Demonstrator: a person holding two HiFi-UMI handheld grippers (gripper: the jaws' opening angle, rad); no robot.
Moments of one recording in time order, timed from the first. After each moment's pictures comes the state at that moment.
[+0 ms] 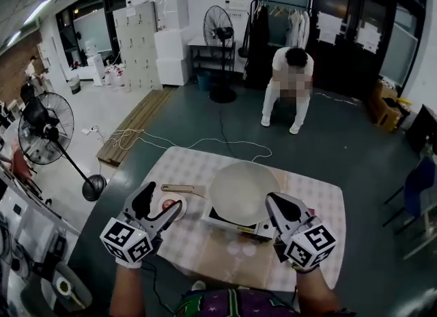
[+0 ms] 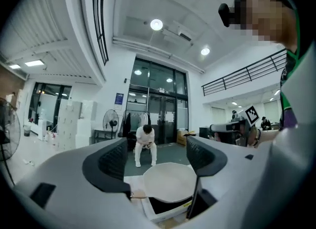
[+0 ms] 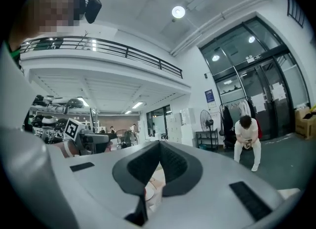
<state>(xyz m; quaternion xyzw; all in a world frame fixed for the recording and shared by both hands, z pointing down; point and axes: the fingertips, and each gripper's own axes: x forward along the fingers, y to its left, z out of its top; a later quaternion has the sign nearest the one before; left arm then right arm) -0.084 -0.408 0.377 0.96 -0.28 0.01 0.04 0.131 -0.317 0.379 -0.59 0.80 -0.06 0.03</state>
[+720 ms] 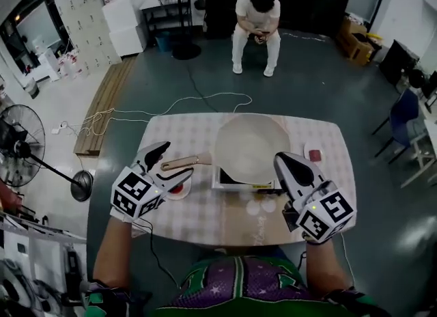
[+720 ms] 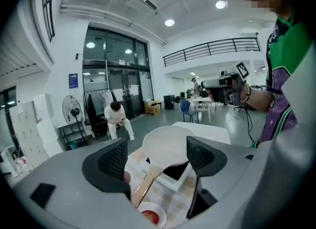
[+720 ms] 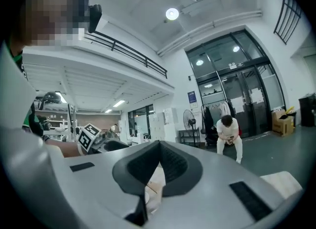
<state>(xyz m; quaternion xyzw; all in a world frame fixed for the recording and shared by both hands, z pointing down) -0.077 -0.526 0.499 0.98 -0.05 0.21 -0.05 0.069 -0.378 0.421 -0.68 0.73 -0.07 0.03</state>
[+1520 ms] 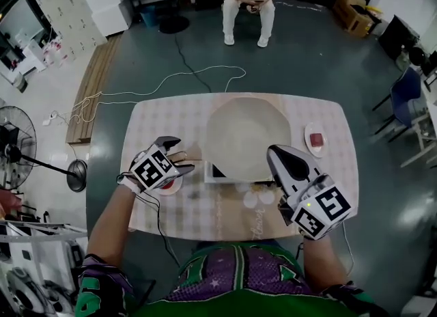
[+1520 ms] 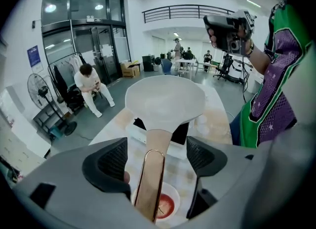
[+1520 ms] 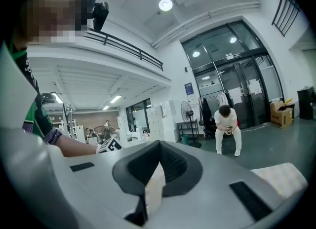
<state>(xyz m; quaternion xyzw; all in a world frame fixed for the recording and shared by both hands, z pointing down) 0.013 -0.570 0.680 0.89 0.08 0.45 -0.07 0.137 -0.422 0.481 -0.68 0.72 -0.12 0.02</state>
